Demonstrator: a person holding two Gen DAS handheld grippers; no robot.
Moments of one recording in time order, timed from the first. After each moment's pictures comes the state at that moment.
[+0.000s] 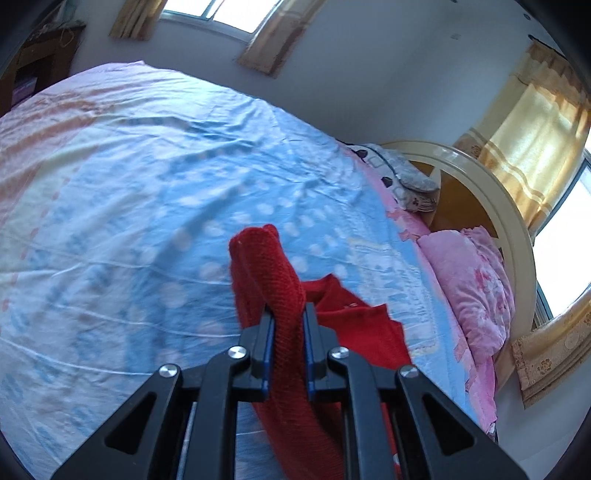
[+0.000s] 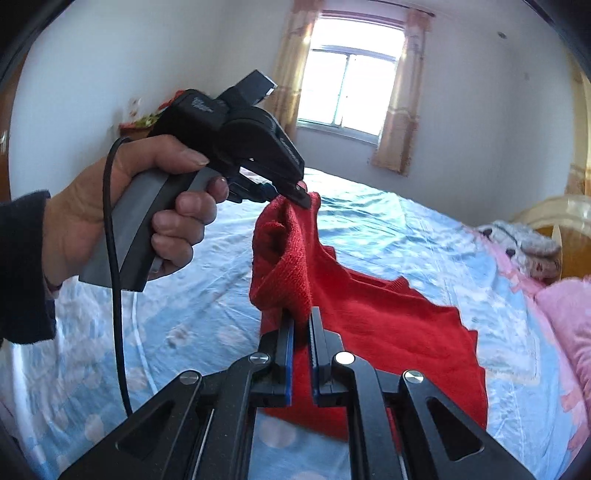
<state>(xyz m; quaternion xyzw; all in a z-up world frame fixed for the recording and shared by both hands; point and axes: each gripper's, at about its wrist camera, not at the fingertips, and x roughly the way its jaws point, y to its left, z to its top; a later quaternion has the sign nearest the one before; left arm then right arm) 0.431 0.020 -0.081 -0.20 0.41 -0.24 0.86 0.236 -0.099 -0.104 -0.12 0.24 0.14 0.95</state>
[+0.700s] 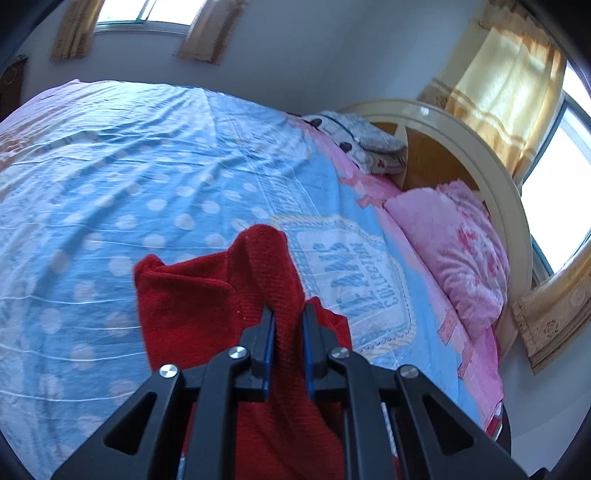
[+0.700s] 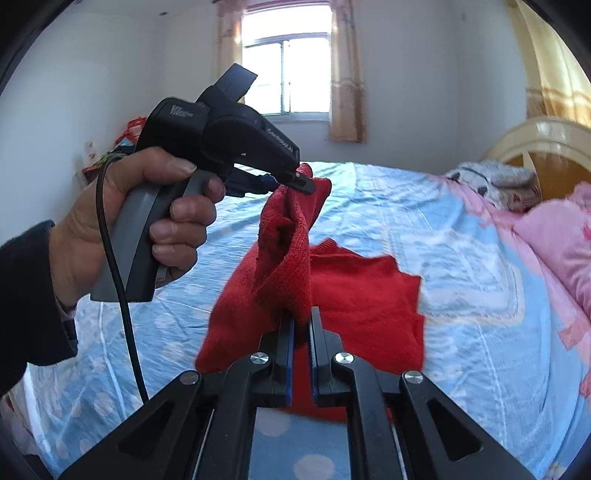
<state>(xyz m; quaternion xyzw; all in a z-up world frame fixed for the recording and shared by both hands) 0.440 -0.121 -0.069 -0.13 0.42 -0.30 0.85 0.243 -0.219 -0.109 -0.01 0.28 0.09 0.96</state>
